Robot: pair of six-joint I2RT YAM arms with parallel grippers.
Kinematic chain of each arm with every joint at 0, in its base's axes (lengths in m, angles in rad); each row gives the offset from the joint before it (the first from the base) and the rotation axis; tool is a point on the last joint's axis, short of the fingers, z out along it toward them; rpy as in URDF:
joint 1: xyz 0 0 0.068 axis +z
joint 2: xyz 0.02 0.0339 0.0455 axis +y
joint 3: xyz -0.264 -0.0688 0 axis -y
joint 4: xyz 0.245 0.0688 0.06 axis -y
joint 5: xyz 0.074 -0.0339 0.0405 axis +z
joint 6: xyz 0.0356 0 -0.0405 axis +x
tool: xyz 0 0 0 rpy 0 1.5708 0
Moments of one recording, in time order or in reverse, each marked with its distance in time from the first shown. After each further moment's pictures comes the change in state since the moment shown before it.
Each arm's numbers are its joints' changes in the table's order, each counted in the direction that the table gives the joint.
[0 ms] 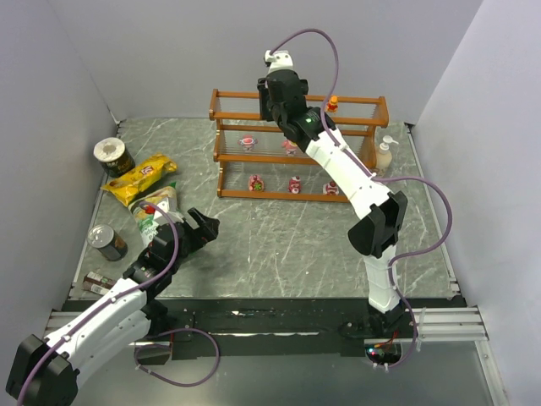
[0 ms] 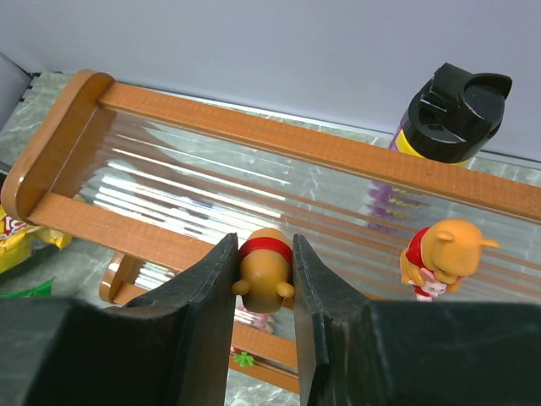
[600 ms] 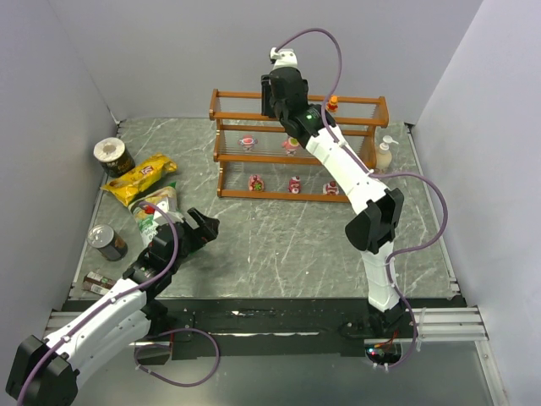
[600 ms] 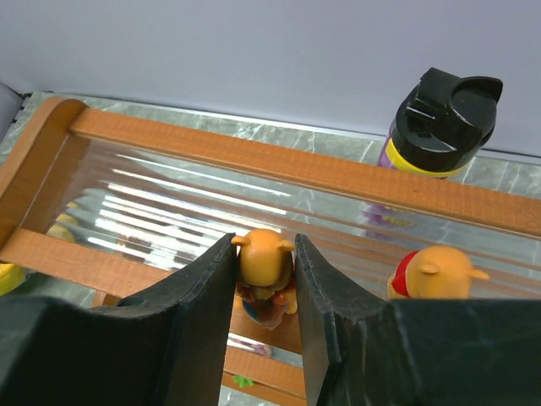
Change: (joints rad) left arm 0.000 -0.005 0.000 0.000 0.001 0.000; right arm -0.035 0.052 0.052 0.002 0.002 0.035
